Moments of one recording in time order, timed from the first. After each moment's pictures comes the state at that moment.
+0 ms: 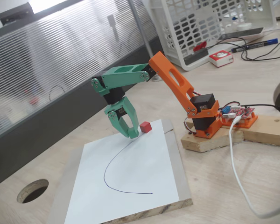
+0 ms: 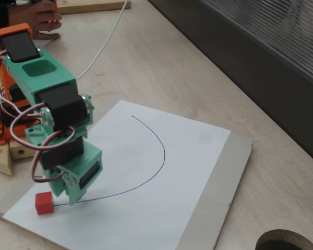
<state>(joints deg) 22.8 61.7 62.0 104.1 72.7</state>
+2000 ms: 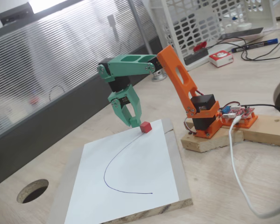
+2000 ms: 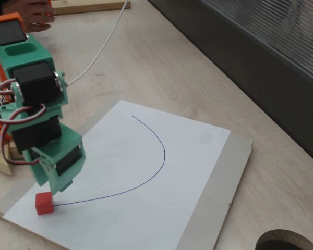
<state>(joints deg) 27.8 72.1 68.2 104.1 72.7</state>
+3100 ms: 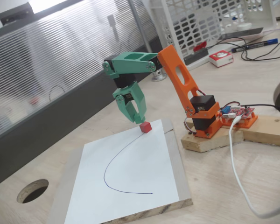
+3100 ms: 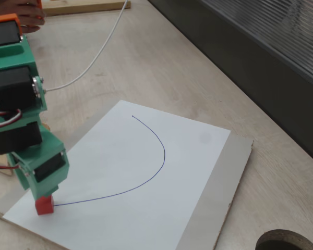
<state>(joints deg) 33.8 72.2 68.2 104.1 72.7</state>
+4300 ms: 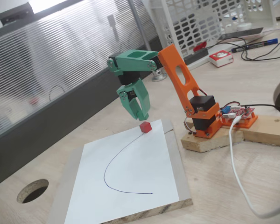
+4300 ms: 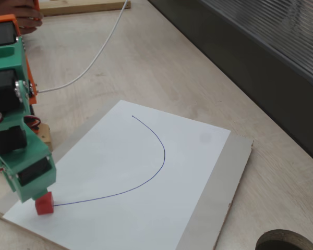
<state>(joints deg) 37.8 72.2 68.2 104.1 72.7</state>
